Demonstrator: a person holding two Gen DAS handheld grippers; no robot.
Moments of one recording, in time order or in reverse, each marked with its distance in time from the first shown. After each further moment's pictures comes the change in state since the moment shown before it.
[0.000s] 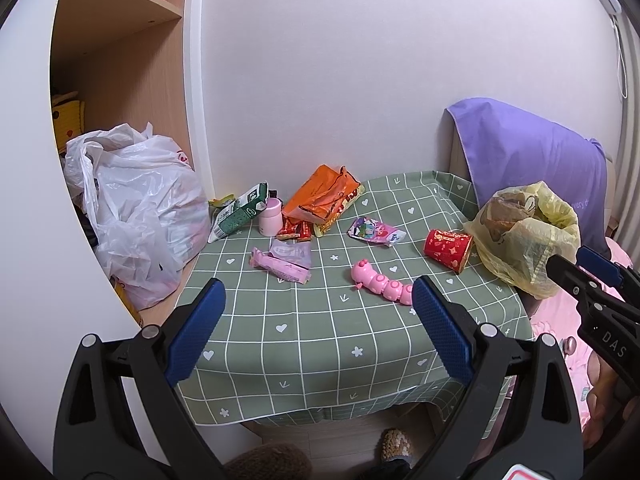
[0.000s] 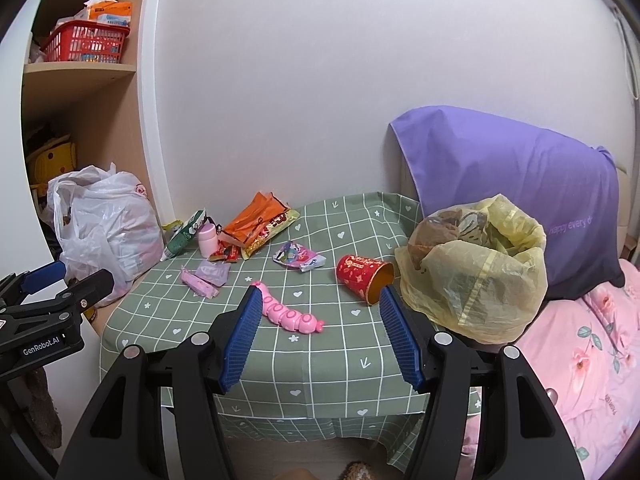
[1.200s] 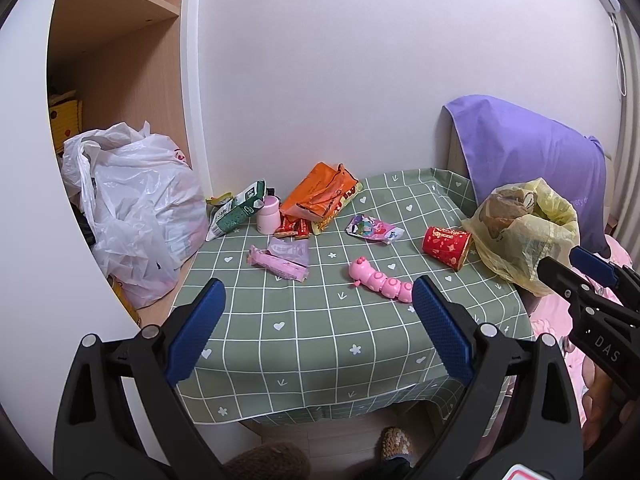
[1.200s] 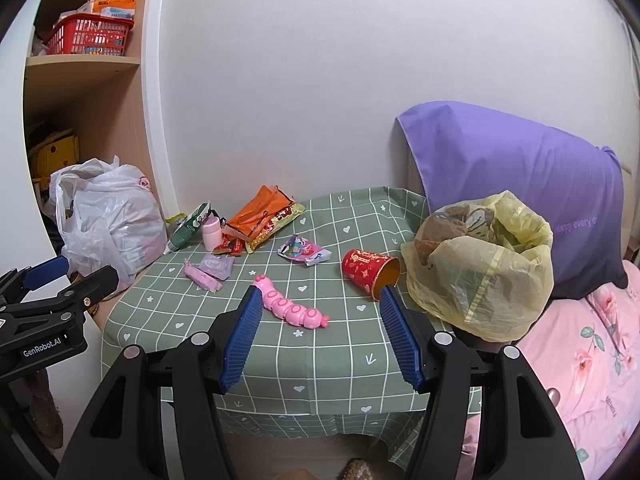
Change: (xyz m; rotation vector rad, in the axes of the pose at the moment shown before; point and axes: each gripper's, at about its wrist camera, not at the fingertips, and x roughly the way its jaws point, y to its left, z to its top) left arm 0.000 -0.006 -0.004 0.003 0.003 0.003; right arm 0.004 0.007 -0.001 -0.017 0.021 0.011
